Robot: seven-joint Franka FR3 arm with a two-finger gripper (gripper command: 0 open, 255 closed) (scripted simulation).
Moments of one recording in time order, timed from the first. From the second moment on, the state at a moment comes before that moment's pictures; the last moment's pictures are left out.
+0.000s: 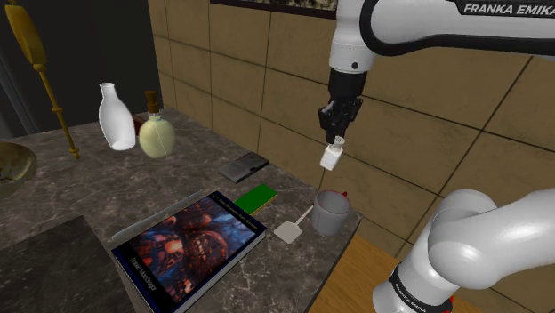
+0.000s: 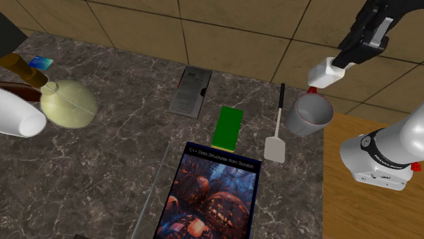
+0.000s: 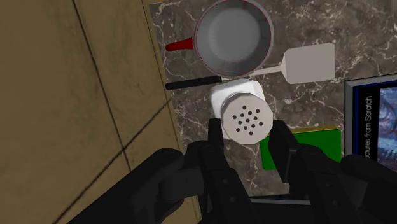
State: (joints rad) arm 0.08 -0.71 0.12 -2.33 -0.05 1.58 0.24
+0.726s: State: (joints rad) arm 0.08 -0.87 0.08 -2.51 -0.06 1.60 0.21
